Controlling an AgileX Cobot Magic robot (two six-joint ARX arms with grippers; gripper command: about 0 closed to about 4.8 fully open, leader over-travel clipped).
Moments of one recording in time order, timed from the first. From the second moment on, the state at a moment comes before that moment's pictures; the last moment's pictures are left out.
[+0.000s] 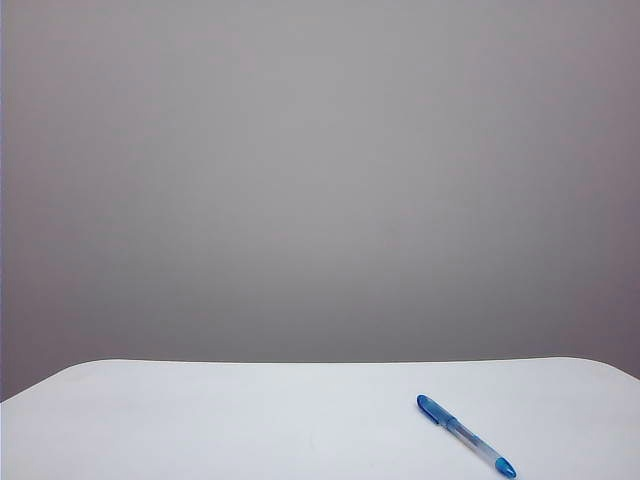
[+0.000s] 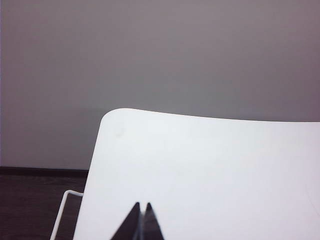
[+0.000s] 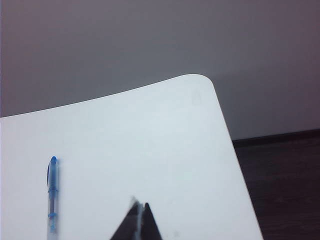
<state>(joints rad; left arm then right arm) -0.08 0.00 0.00 -0.16 0.02 -0.07 0.07 0.15 0.01 -0.12 0.03 0.23</state>
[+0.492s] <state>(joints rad) -0.08 0.00 0.00 -0.07 0.02 -0.06 0.07 0.15 0.01 -0.01 -0.04 0.19</state>
